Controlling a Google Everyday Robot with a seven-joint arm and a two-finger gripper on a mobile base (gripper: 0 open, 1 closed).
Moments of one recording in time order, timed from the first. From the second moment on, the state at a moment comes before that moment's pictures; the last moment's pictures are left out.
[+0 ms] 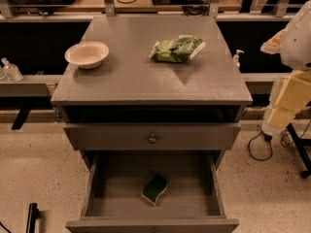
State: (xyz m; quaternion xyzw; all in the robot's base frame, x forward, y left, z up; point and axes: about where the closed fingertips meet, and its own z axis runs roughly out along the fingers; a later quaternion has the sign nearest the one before) arm 0.438 -0.217 0.976 -0.60 0.78 -0.03 0.16
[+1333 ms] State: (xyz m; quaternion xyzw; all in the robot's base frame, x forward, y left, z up) arm 0.403 -0.167 0.886 -0.61 0.75 0.07 0.24
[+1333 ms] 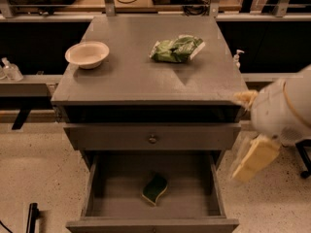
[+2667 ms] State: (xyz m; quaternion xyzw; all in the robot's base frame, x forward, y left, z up) arm 0.406 -0.116 0.730 -0.53 0.74 0.23 0.34
